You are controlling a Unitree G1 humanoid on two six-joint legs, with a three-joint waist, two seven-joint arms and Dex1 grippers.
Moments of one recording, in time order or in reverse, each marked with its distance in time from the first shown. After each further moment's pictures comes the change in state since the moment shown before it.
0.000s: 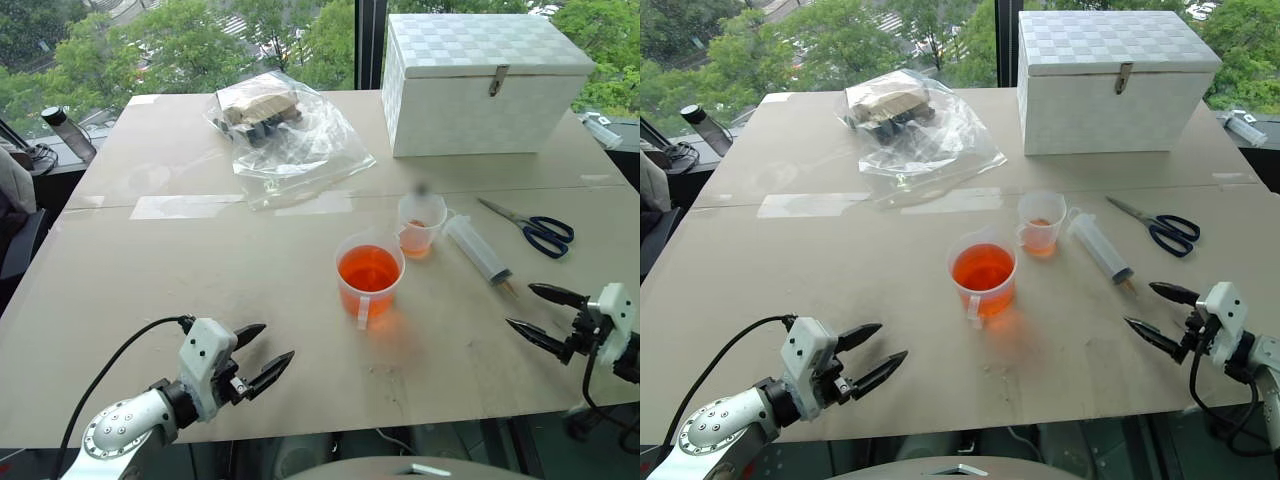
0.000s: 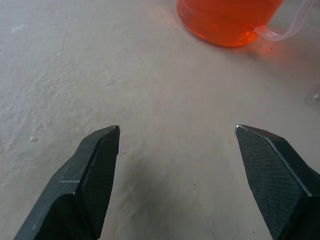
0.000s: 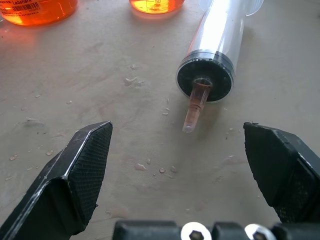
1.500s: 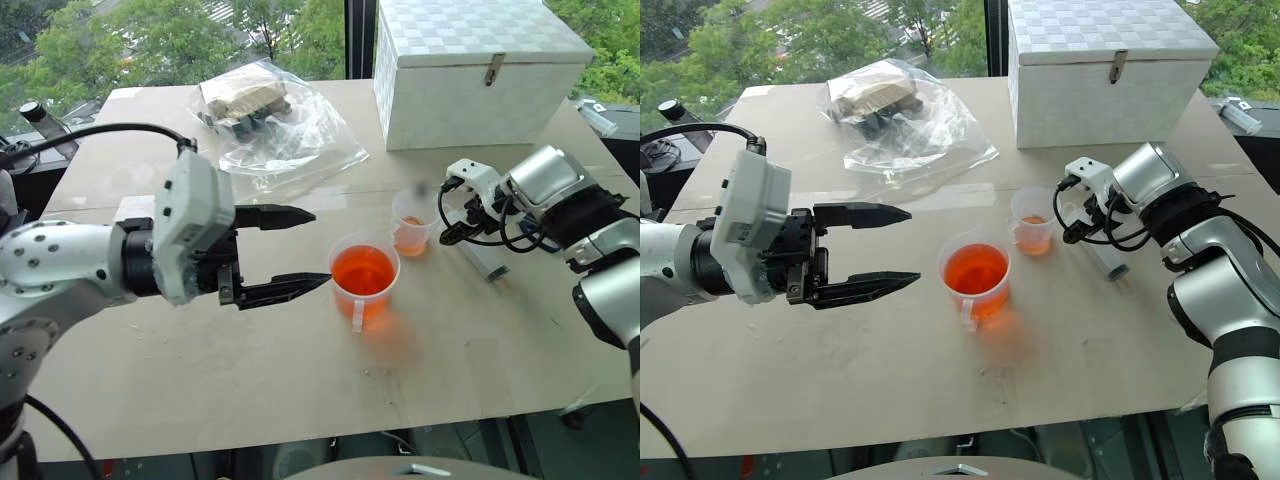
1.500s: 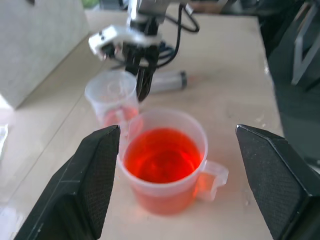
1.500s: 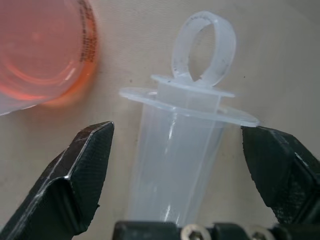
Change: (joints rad) left arm -0.844 0.612 0.143 -0.131 -0.753 0.473 0.034; right arm -1.395 0.110 0.978 0.562 -0.328 1.175 -0.107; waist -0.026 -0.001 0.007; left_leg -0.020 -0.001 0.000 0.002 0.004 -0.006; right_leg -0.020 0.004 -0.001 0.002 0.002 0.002
